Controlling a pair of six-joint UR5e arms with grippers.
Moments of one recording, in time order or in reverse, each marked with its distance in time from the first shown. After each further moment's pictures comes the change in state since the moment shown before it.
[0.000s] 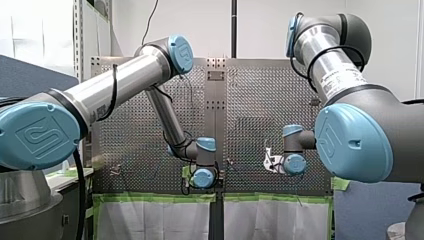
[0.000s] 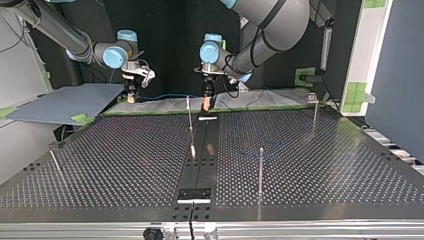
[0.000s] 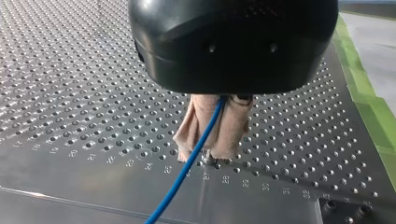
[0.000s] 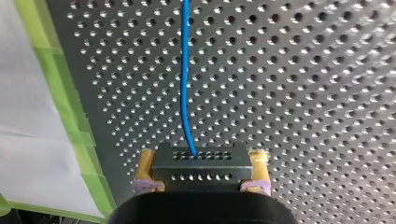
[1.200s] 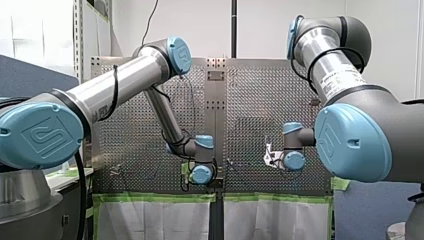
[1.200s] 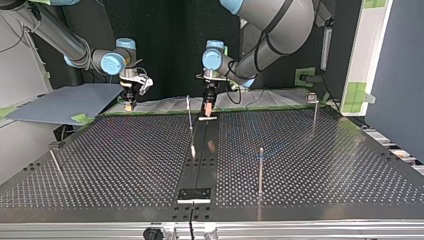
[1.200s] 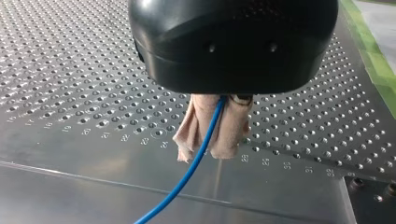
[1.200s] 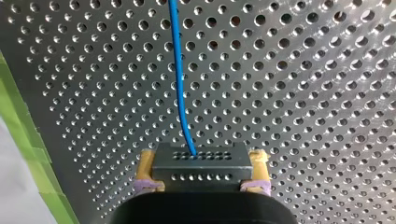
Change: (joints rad) left arm 0.037 0.000 0.035 -0.016 0.035 -0.002; right arm -0.010 0.012 -0.073 -0.009 -0.014 0.001
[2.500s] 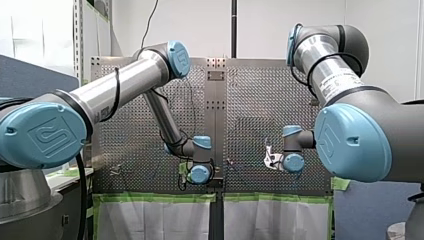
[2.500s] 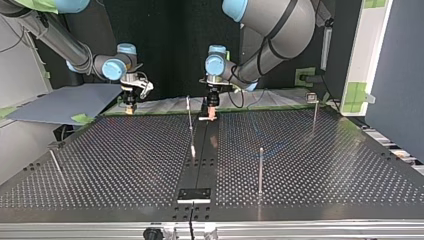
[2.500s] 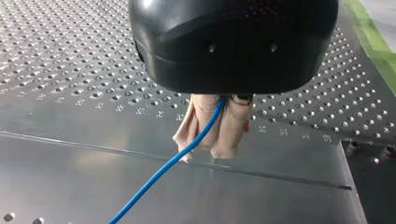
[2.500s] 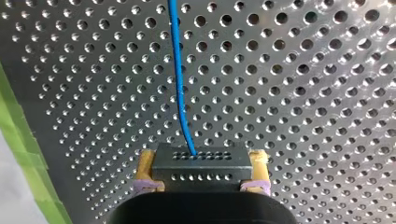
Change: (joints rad) left arm 0.034 -0.021 0.037 -0.020 0.010 0.022; right arm -0.005 0.054 -0.084 0.035 -0.003 -0.011
